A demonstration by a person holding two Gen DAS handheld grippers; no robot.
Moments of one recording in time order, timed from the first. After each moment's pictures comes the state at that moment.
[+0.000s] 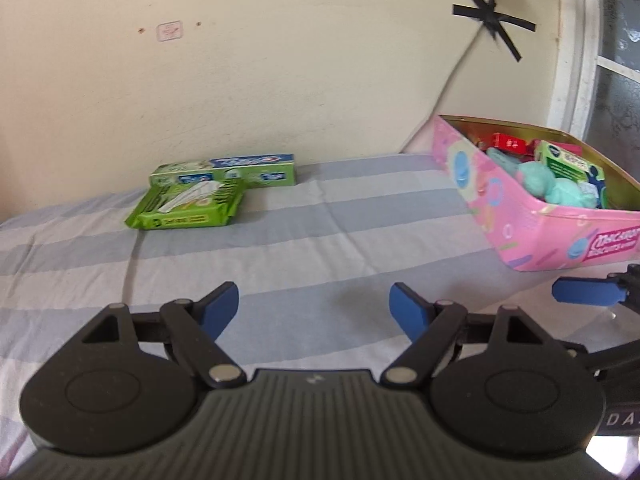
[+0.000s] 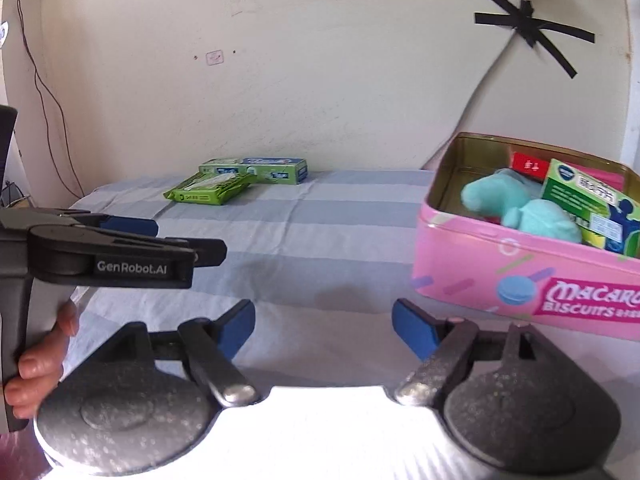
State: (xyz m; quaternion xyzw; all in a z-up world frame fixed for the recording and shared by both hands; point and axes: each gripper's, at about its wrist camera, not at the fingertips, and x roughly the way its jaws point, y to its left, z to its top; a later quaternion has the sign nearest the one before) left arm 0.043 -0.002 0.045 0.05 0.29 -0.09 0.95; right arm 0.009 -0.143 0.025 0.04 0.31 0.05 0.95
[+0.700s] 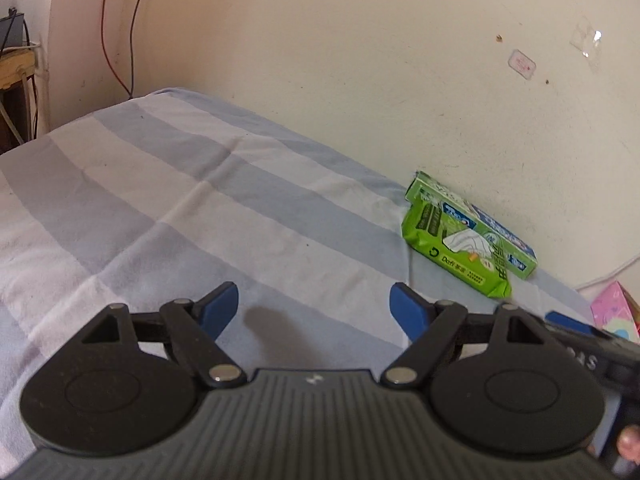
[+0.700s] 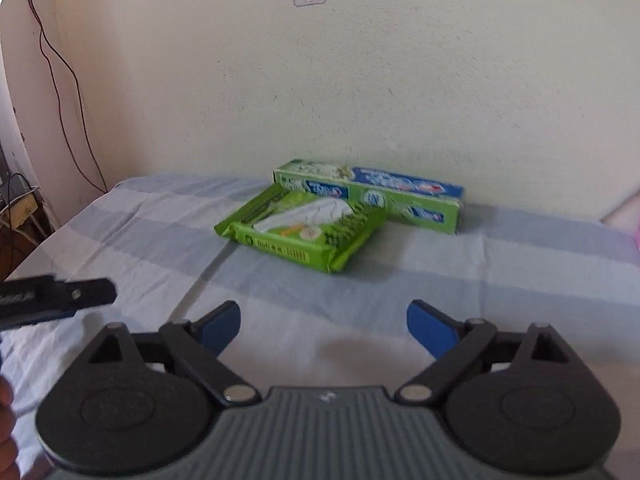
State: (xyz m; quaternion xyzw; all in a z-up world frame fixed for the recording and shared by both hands) left arm 0.079 0.197 0.033 -0.21 0.30 0.11 0.92; right arm 0.202 -0.007 0.009 0.01 0.34 0.13 0.93
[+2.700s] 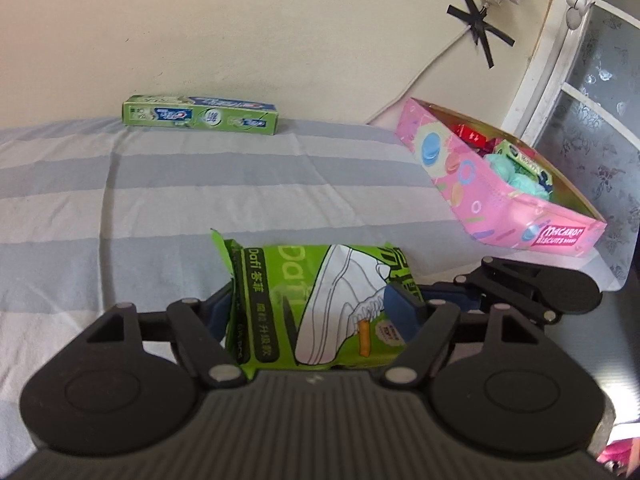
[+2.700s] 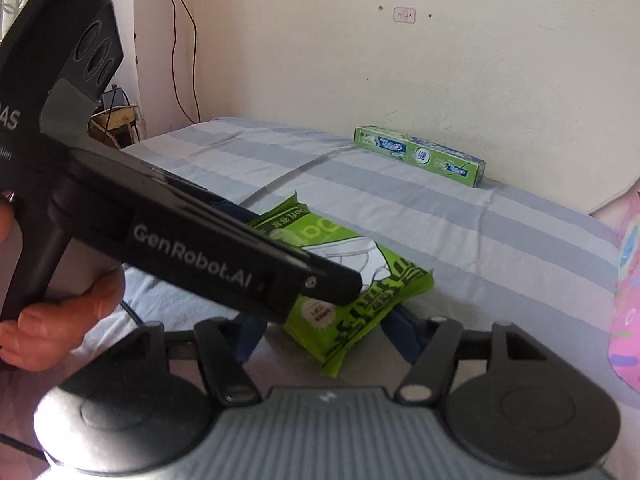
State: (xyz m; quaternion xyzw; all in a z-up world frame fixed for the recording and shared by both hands) left arm 0.037 0.044 0.024 -0.05 0.34 -0.21 0.92; right arm 0.025 -0.048 0.001 -0.07 0.31 0.22 0.92
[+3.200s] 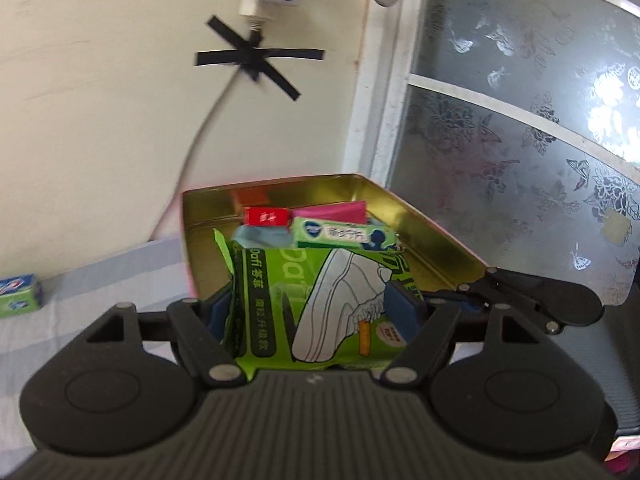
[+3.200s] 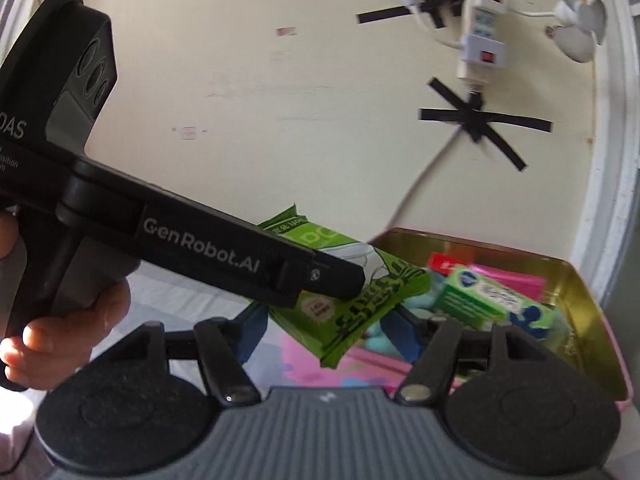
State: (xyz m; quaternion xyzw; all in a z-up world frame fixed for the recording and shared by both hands) left arm 0.051 -0.202 0.095 0.04 0.25 -0.36 0.90; right arm -0.033 -0.246 0.073 -0.01 0.20 0.02 0.98
